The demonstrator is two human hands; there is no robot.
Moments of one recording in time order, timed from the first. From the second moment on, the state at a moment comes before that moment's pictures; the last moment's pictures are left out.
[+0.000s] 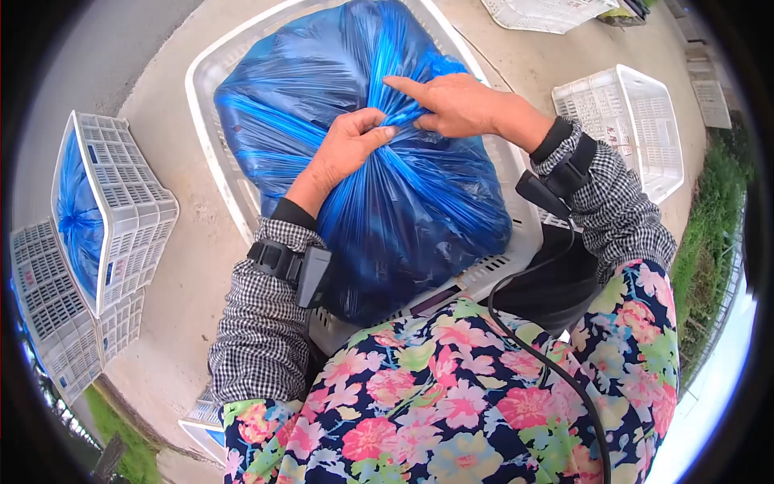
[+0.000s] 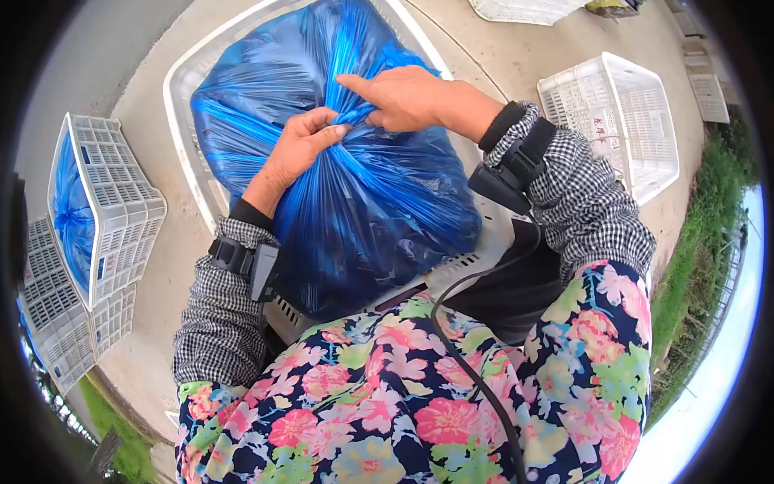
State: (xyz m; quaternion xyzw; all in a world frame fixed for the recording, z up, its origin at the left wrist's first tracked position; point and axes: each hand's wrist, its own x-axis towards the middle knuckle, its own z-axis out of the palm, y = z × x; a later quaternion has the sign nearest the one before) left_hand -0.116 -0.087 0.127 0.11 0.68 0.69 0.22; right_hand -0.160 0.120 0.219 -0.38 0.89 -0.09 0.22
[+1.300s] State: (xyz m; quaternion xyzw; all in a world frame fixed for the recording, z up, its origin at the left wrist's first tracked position) left_hand -0.109 -0.108 0.182 0.08 0.84 0.47 0.25; right_hand -0.047 0.031 0.203 0.05 0.47 -0.76 0.45
